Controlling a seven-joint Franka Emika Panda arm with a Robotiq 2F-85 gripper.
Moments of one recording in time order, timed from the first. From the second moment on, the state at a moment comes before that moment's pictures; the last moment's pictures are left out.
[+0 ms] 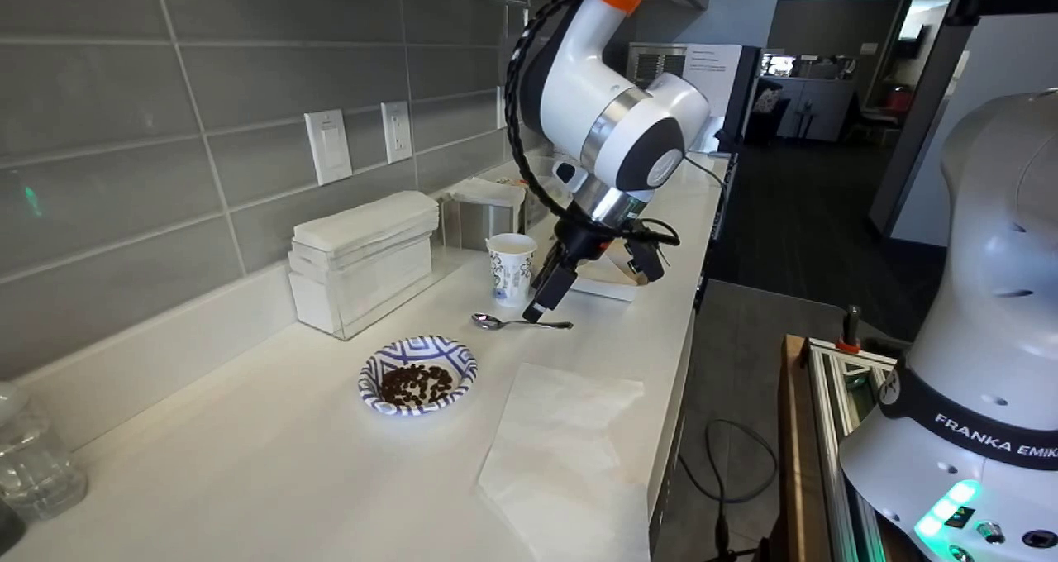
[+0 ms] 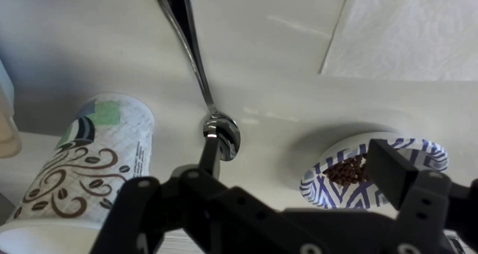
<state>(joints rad) 0.27 0.13 -0.26 -2.58 1.78 2.91 -2.06</state>
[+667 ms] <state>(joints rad) 0.27 0.21 -0.26 -2.52 1.86 2.91 -2.13</state>
